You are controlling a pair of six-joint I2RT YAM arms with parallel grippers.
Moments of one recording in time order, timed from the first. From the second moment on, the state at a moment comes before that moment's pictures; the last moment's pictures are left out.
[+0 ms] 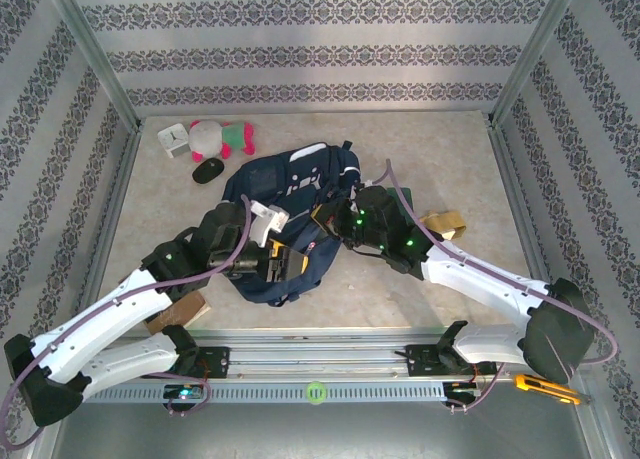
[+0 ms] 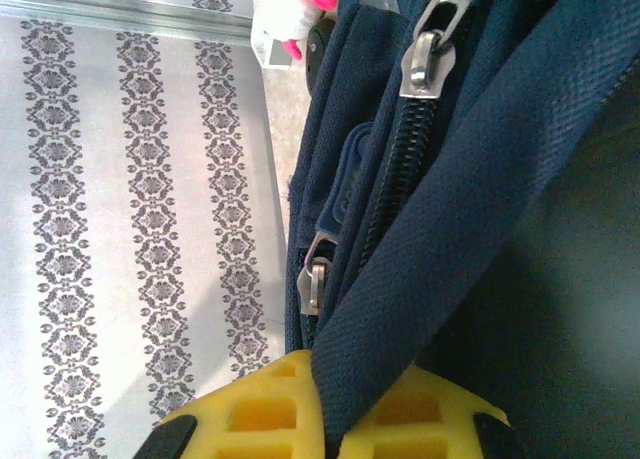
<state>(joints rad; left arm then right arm) -0.77 0.94 0.91 -0.60 0.37 -0.50 0.79 1.24 0.85 -0.04 -0.15 1.38</state>
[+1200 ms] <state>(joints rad) -0.82 1.11 0.82 -0.39 0.21 -0.67 0.81 1.26 0.89 -0.05 -0.10 1.37</state>
